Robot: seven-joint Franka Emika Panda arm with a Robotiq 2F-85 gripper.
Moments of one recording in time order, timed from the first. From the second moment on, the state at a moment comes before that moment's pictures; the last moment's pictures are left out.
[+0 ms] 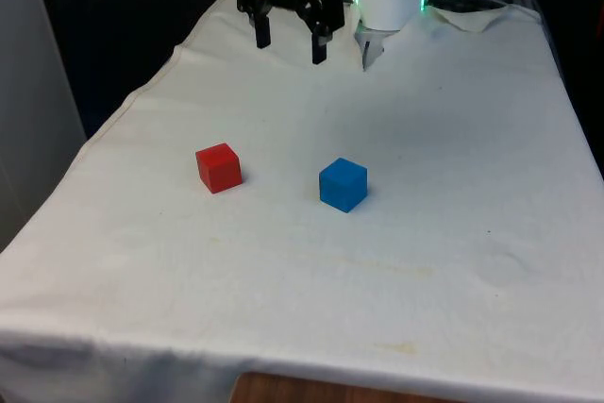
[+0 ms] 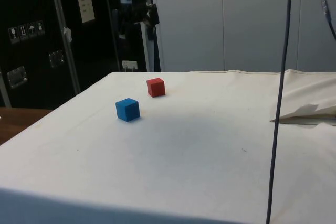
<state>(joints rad) 0.08 0.30 -0.26 -1.89 0.08 2.22 0.25</state>
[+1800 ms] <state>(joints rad) 0.07 0.37 -0.33 -1.88 0.09 2.23 0.50</state>
